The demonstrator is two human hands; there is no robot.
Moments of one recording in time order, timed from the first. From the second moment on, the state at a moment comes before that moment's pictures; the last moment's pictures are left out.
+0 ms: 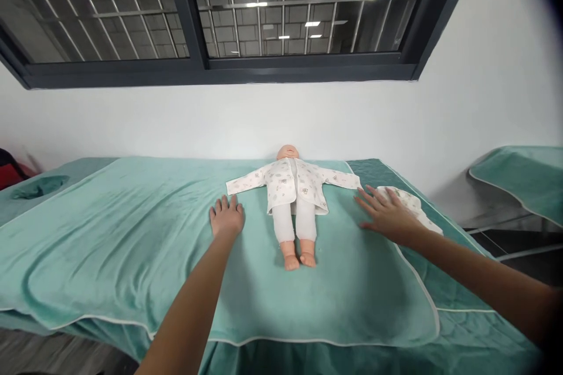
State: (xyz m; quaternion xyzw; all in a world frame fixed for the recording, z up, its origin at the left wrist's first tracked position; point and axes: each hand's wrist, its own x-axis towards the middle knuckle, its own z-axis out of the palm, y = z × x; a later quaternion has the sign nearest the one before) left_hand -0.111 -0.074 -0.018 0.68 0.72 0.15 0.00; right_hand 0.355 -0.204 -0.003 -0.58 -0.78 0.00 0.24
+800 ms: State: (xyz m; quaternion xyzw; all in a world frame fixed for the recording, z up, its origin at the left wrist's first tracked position) left_hand -0.036 -0.174 0.148 0.81 0.29 0.44 0.25; right_hand 0.221 -0.209 0.226 -0.58 -0.61 0.36 0.41
